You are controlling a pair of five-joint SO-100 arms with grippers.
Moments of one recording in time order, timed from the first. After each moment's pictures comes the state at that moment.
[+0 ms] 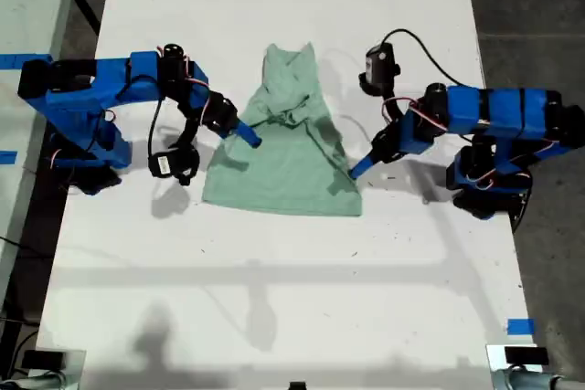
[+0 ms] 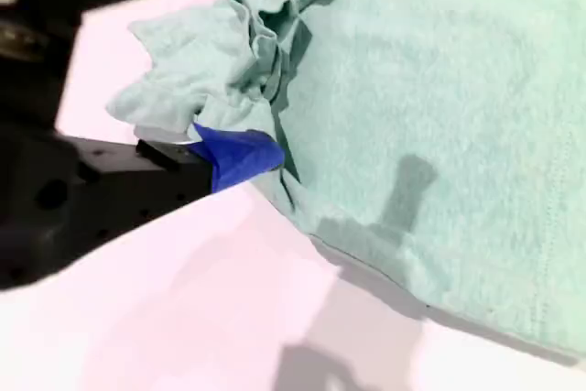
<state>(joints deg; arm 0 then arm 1) -22.0 96.2 98.2 78.1 24.5 13.0 121.2 123.1 71.5 -44.0</state>
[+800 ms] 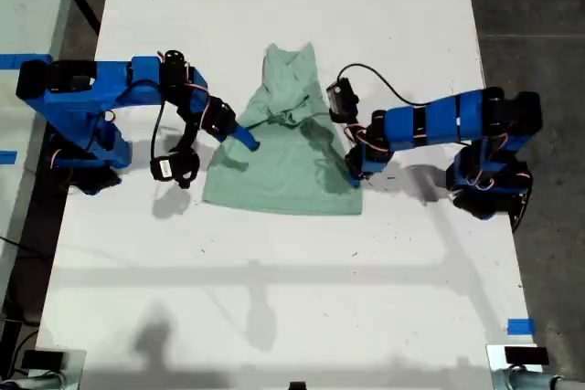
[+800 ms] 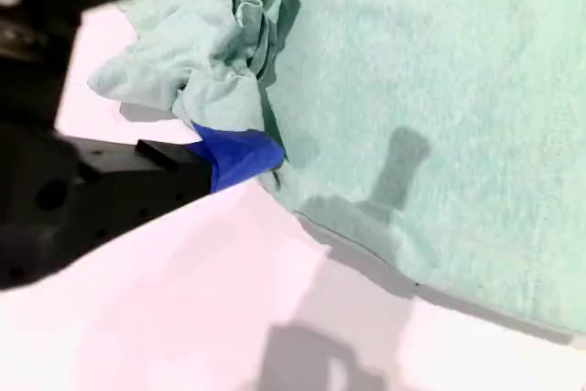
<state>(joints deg) -21.9 97.1 103.8 75.0 23.8 10.5 88.7 114.6 60.4 -39.8</state>
